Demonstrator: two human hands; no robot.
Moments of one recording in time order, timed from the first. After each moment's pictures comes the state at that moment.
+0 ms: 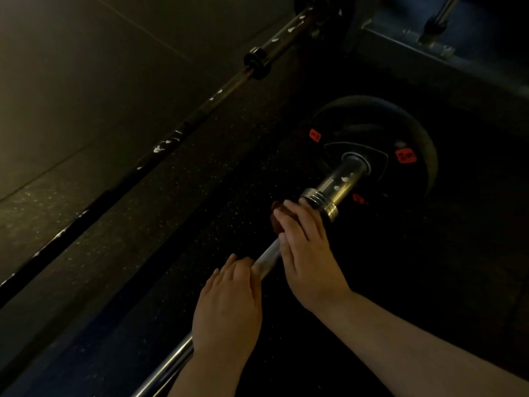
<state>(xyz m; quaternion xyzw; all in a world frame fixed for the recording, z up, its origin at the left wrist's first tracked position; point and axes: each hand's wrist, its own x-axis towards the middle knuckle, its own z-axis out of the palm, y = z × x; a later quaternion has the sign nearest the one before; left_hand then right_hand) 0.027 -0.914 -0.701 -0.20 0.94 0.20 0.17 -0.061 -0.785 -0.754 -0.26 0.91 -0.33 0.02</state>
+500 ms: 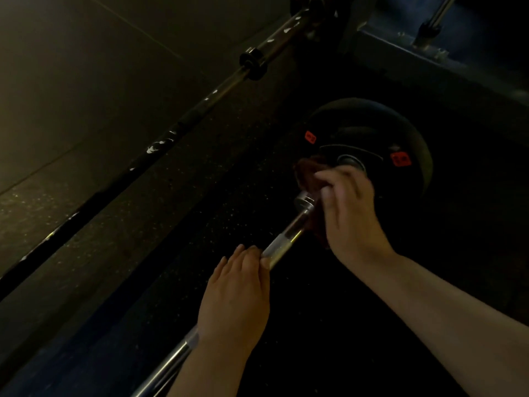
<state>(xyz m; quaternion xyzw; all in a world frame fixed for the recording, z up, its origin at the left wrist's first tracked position) 0.010 -0.915 -0.708 -0.14 0.95 0.23 0.18 -0.117 -0.747 -0.707 -0.25 0.91 -0.33 -0.06</state>
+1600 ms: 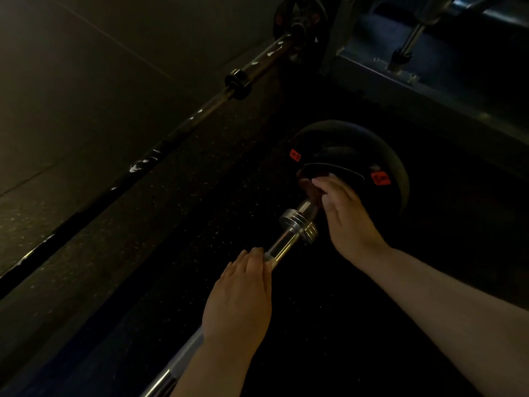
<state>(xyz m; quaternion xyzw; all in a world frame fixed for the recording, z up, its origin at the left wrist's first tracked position) -0.018 -0.897 -0.703 -0.11 0.95 0.25 0.15 -0.166 -0.720 -0.713 -0.15 0.89 -0.42 0.12</state>
